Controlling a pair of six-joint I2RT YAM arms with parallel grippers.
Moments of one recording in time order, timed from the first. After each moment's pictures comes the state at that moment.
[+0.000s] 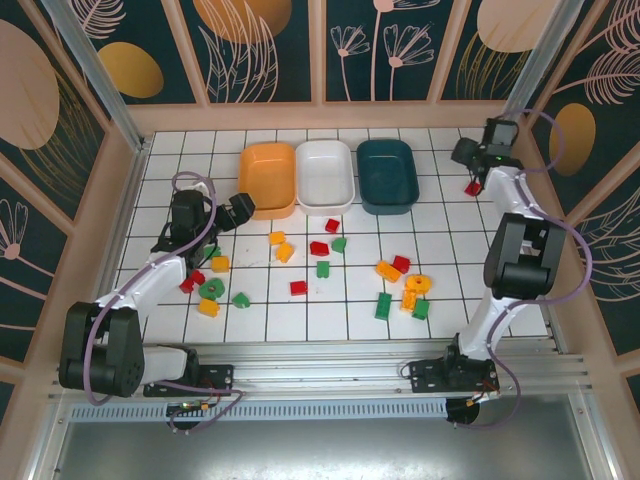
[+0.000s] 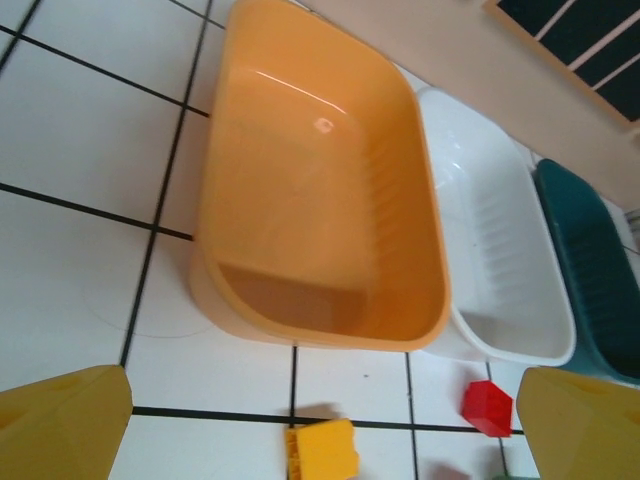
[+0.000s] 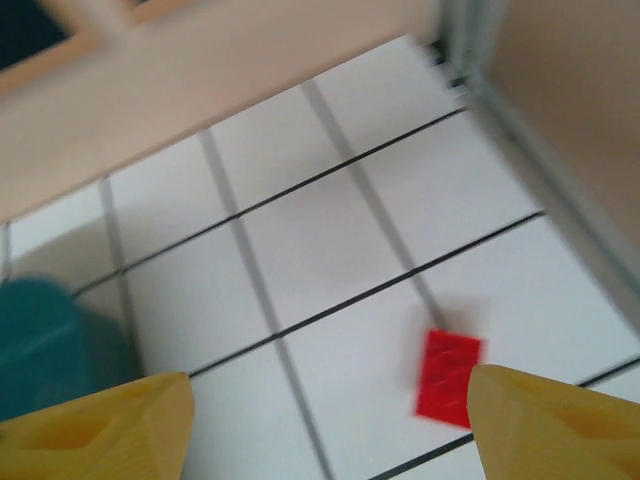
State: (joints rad) left arm -0.17 1.30 0.68 0.12 0.21 -0.61; right arm -0.16 1.86 1.48 -0.29 0.05 0.27
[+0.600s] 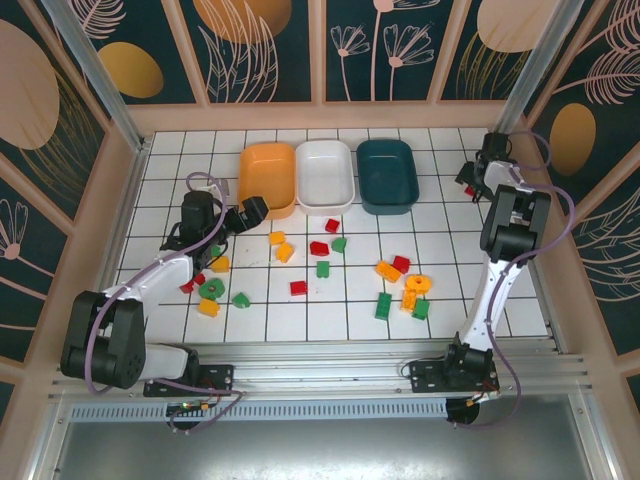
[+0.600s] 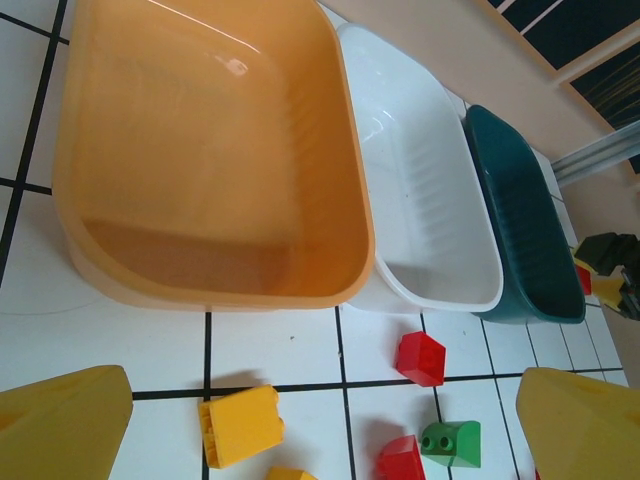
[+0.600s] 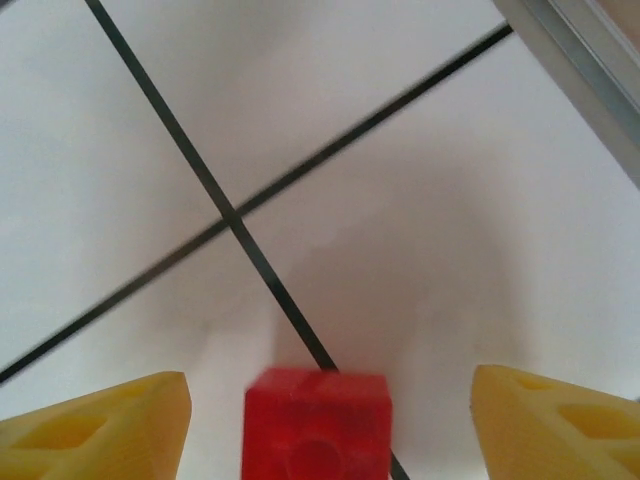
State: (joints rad) left arm -0.22 1.35 0.68 0.18 0.31 -0.65; right arm -0.22 2.29 1.78 -0.49 0.08 0.30
